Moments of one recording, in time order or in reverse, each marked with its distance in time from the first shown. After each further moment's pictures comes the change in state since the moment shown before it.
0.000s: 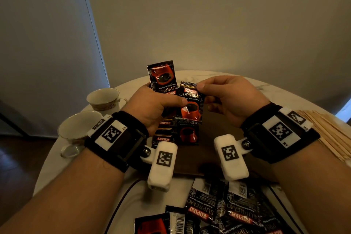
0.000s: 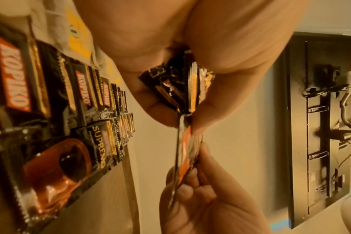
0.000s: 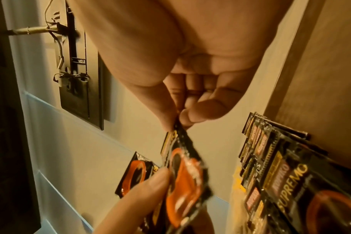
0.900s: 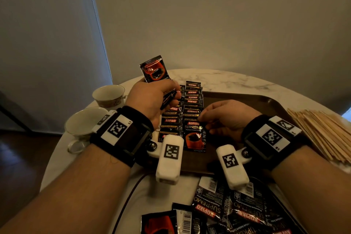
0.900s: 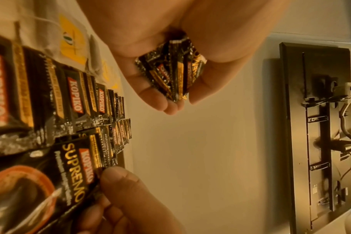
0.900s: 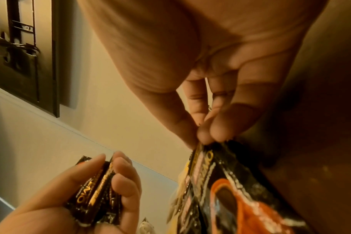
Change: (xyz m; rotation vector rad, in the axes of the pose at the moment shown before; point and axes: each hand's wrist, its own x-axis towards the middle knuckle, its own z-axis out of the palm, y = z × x) left_hand 0.012 0.001 -0.006 -0.052 0.294 0.008; right_hand 0.004 0.034 0.007 -0.191 -0.065 0.389
